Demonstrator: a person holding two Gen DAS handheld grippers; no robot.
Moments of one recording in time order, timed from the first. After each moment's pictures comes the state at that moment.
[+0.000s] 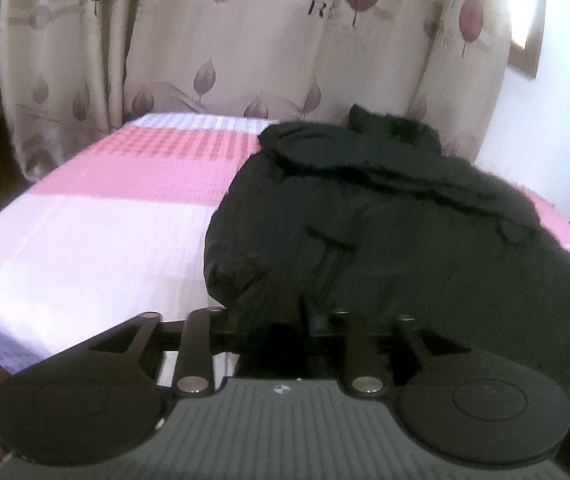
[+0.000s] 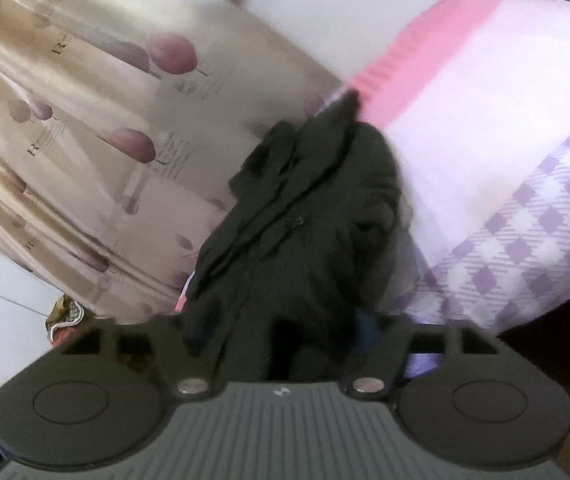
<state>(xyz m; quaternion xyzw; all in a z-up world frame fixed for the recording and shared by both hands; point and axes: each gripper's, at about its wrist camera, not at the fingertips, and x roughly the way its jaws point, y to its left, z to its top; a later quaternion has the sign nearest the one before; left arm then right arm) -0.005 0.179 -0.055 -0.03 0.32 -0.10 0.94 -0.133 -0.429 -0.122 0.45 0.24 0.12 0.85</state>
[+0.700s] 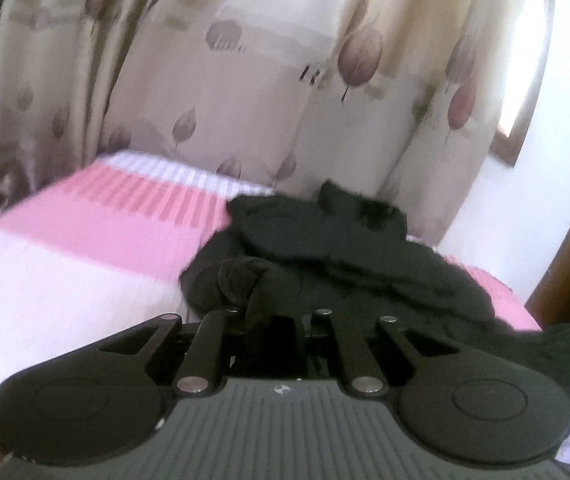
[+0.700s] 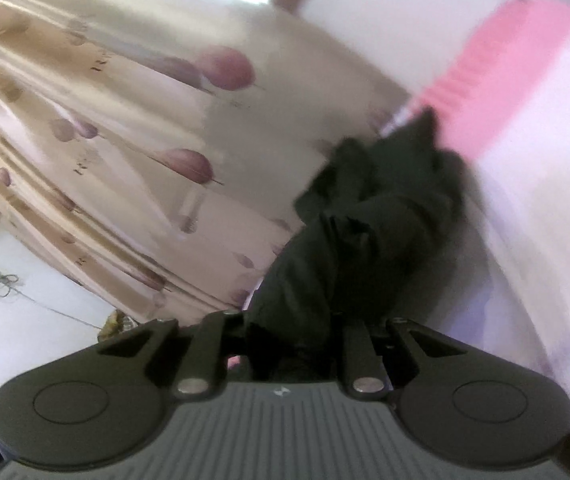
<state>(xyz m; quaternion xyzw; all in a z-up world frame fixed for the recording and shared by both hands) 0.029 0.176 0.002 -0.12 0.24 -0.13 0.95 -0.074 -0.428 -0.068 0.47 0.19 0.19 0.84</state>
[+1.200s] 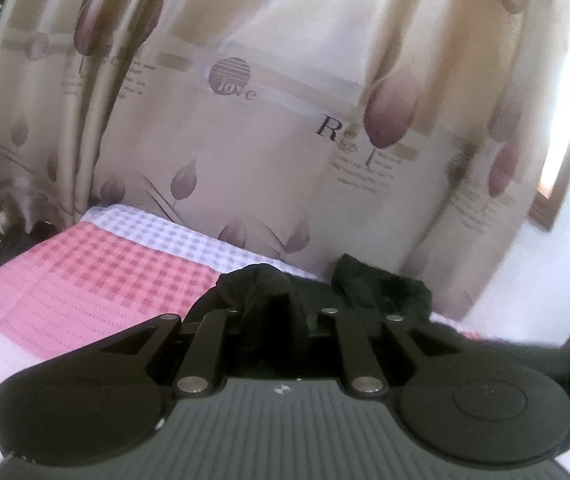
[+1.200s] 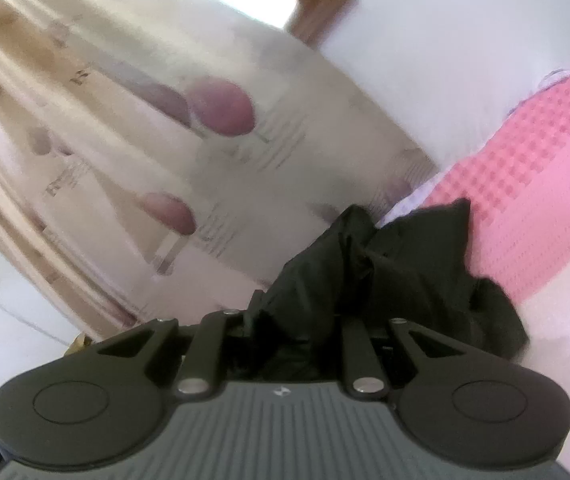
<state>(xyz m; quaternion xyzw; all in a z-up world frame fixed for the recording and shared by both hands) 0.146 0.153 0.043 -0.15 0.21 -0.09 0.96 0.056 -0.455 -0.014 0.43 0.18 0.16 0.87</state>
